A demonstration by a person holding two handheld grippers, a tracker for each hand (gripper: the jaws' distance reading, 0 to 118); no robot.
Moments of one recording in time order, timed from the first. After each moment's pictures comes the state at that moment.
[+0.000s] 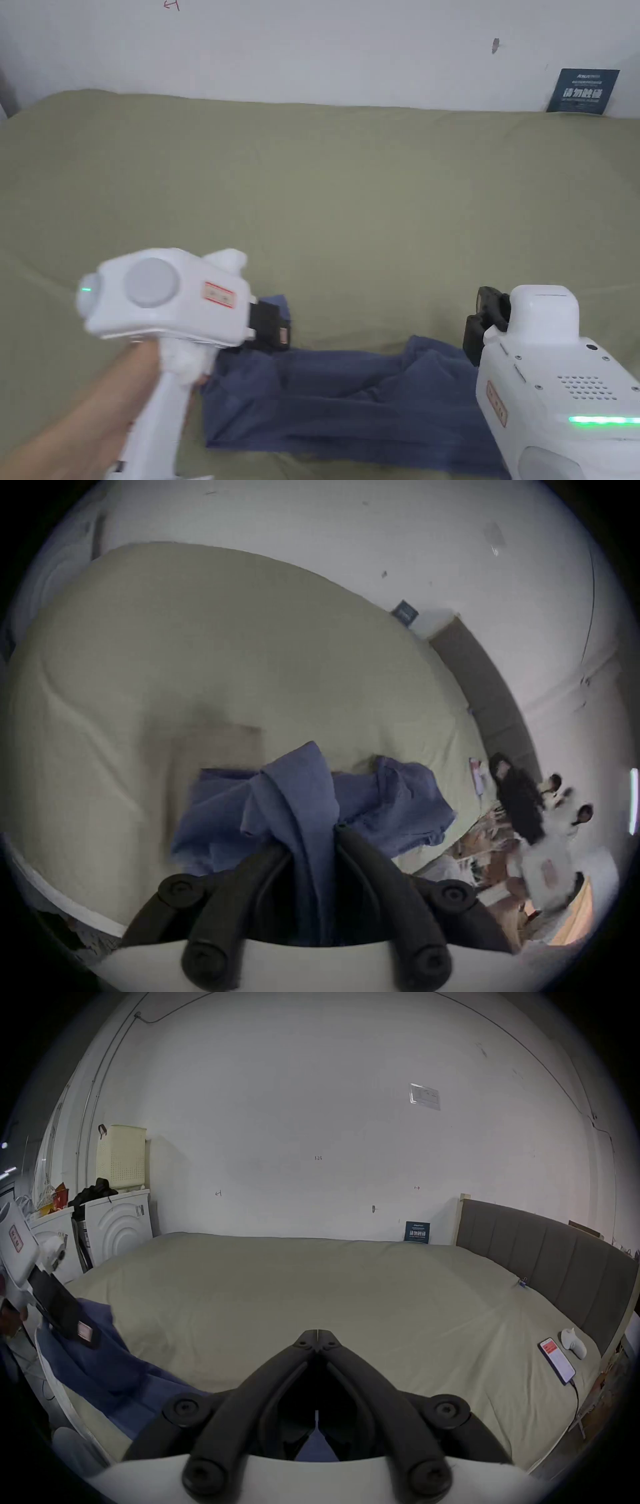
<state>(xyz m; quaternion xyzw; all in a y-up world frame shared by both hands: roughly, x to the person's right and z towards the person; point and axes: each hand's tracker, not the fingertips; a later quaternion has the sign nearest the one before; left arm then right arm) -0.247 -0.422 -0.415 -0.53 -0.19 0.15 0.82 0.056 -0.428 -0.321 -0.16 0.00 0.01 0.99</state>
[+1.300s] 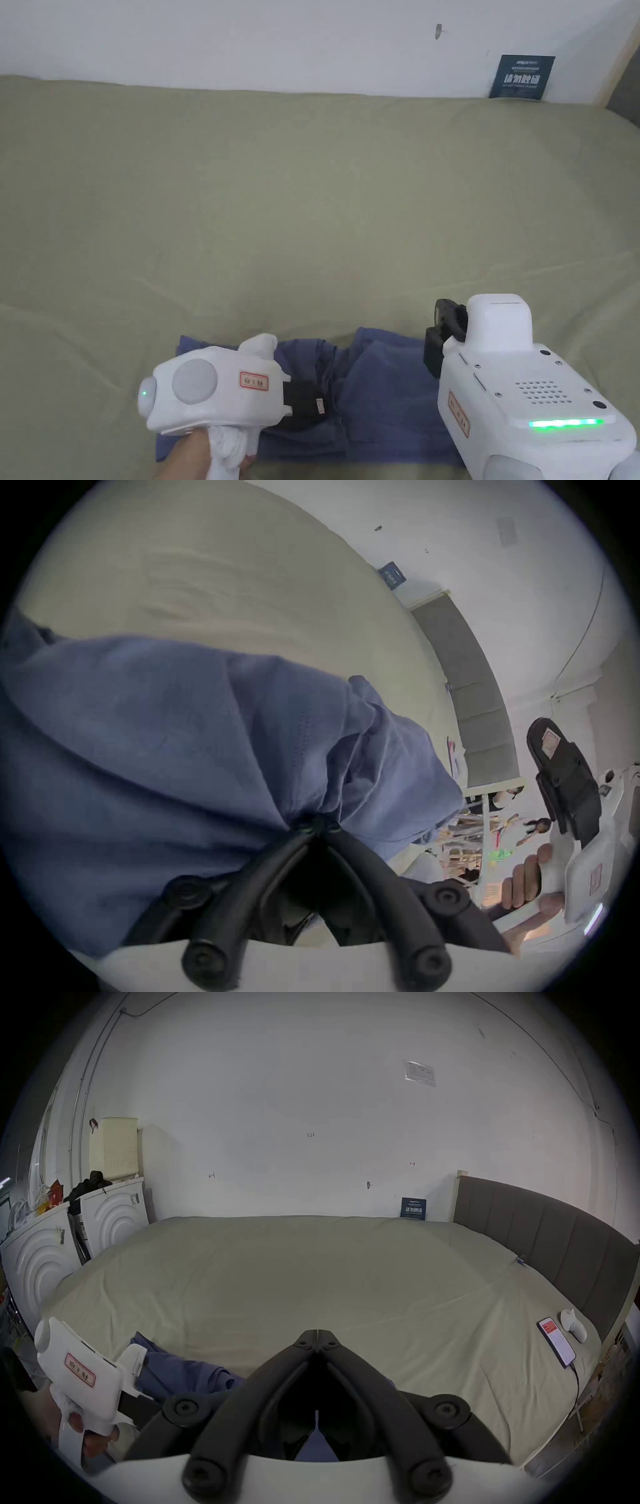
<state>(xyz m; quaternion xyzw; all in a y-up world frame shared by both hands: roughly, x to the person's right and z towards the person) -0.180 -0.543 -0.412 -0.56 -0.26 0.24 0.75 0.078 -0.440 -0.315 -0.20 0.00 0.01 0.98</state>
